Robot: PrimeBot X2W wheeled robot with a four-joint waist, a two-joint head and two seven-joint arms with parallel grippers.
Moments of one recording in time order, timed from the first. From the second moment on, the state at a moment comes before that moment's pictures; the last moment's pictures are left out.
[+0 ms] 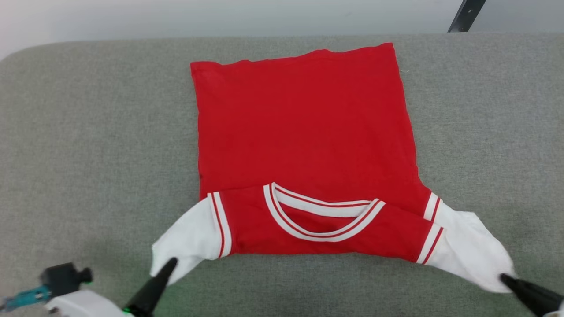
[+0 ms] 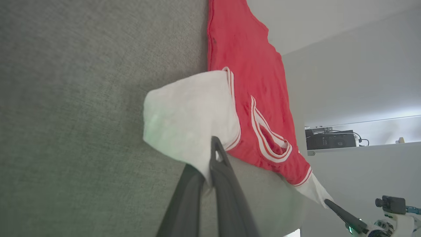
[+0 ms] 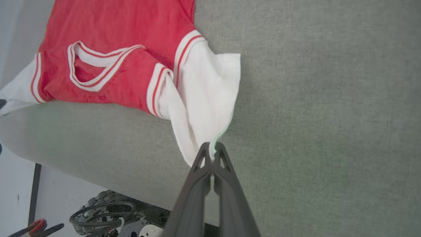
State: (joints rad) left arm 0.10 0.61 -0.26 -0.17 -1.43 0.02 0.11; right arm 0.18 -0.38 -0.19 -0.44 0.80 0.13 0.92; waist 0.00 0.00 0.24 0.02
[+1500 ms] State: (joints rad) left arm -0.19 0.46 -0.51 0.17 -1.12 0.01 0.07; right arm -0.42 -0.62 0.03 -0.16 0.71 0.13 0.83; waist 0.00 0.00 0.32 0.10
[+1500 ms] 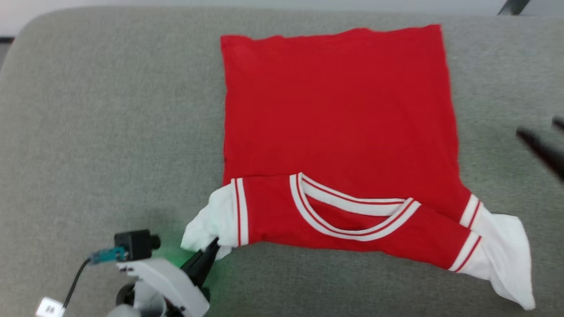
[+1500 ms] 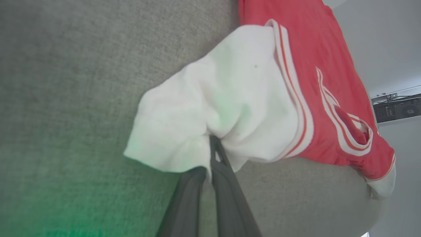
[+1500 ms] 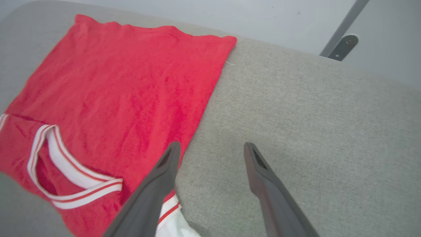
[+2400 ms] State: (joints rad) left arm -0.38 0.34 -0.58 0.13 -1.07 -0.09 0.04; right arm -1.34 -0.52 0.30 0.86 0.40 0.13 0.78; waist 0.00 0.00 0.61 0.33
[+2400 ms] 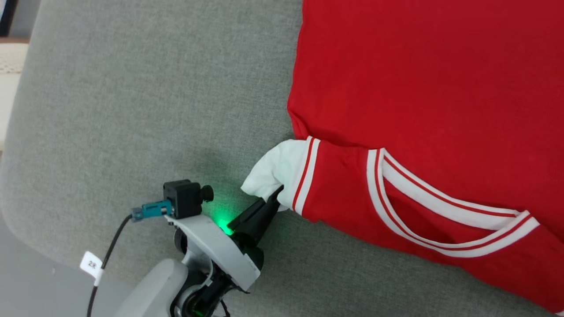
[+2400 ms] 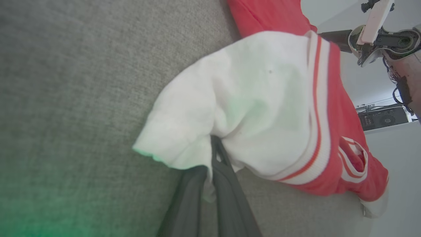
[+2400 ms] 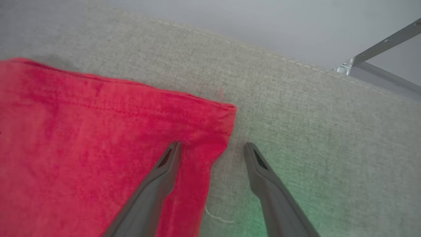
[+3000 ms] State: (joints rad) left arm -0.39 0.31 -0.57 0.21 -1.08 -0.12 -0.02; right arm -1.34 -0.49 0.37 0.95 0.50 0.13 0.67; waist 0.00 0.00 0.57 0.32
